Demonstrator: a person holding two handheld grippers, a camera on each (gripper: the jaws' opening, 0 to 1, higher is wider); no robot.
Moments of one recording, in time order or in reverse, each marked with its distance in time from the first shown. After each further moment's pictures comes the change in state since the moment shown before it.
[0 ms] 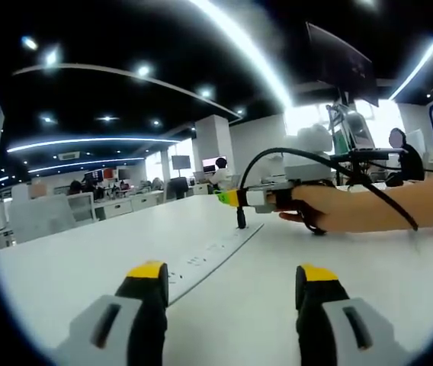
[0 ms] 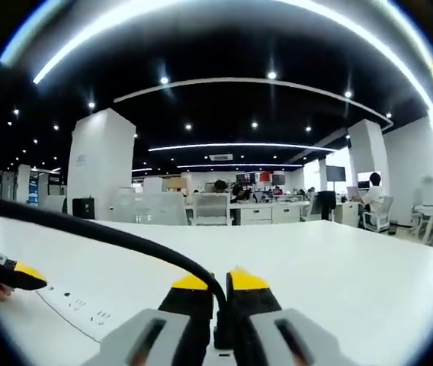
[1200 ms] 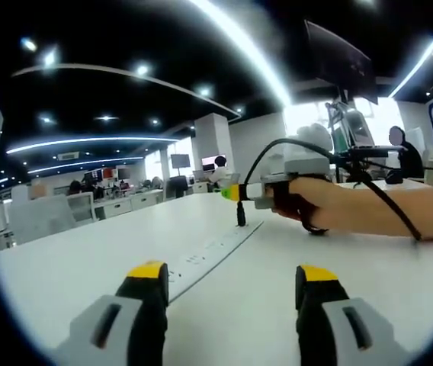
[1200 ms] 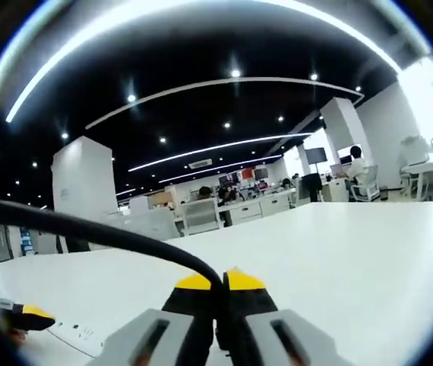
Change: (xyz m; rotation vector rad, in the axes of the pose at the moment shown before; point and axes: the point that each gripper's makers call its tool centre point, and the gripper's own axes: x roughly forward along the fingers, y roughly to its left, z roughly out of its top) left arm 0.002 0.001 -0.003 0.010 0.012 -0.003; right arm -0.002 -0.011 -0.003 0.262 -0.025 -0.080
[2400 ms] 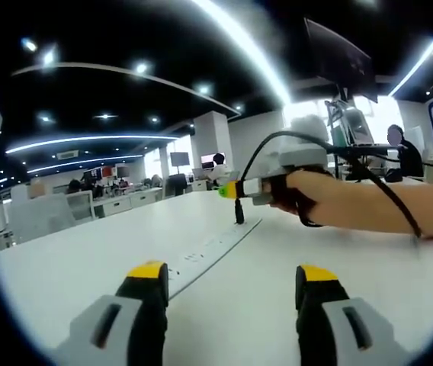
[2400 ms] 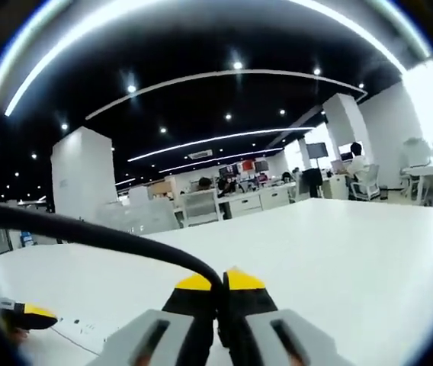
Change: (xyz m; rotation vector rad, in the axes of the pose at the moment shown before) left arm 0.000 -0.001 -0.002 0.000 0.012 -0.003; right arm -0.015 0.007 -0.009 -0.093 0.057 0.004
